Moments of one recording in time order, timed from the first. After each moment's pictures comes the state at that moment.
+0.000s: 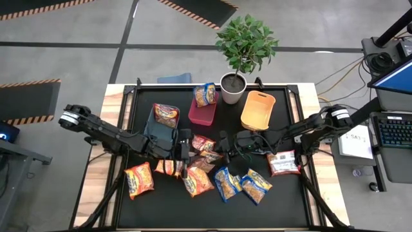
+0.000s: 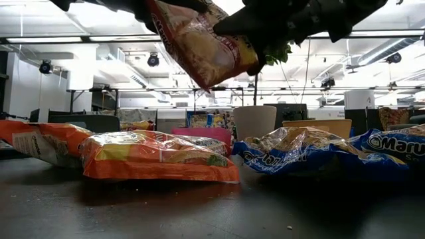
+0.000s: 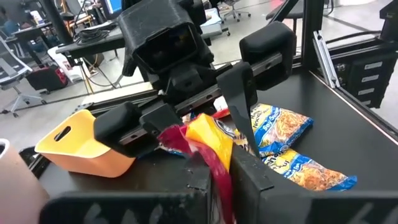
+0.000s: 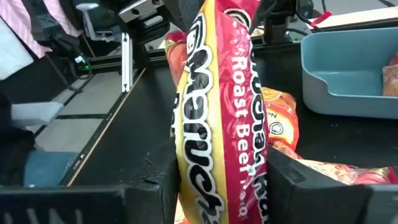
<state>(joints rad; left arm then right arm) -0.30 1.38 0.77 0.38 -0.30 0.14 0.14 1.57 0.83 0.45 -0.14 0.19</state>
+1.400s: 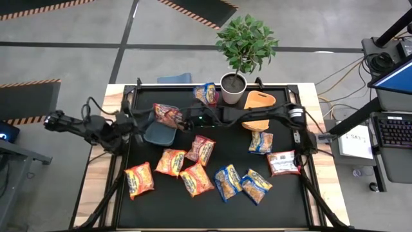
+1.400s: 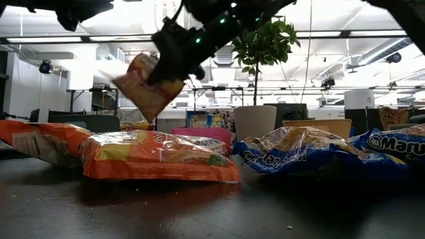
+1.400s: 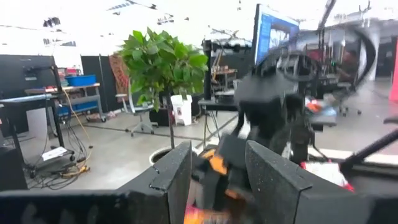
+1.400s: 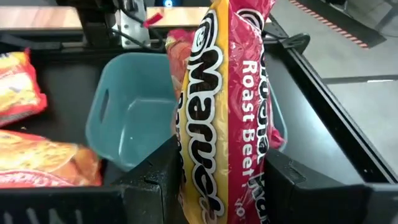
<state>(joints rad) -0.30 0.35 0.42 0.14 -0.72 0.18 -0.11 2.09 1.68 -0.08 0.13 -0.05</state>
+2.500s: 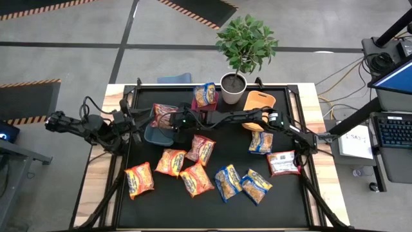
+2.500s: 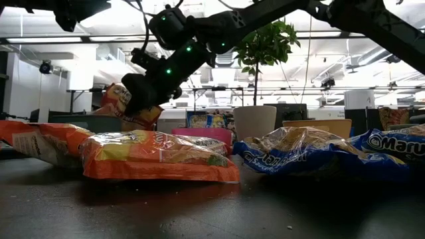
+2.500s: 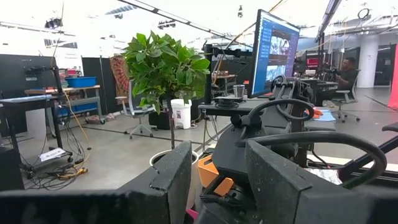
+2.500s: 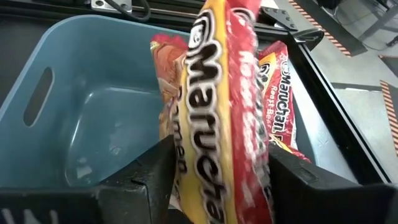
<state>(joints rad) -0.30 0.32 0.41 0.13 -0.72 0.17 -0.12 2.38 2.00 -0.18 0.19 -0.18</state>
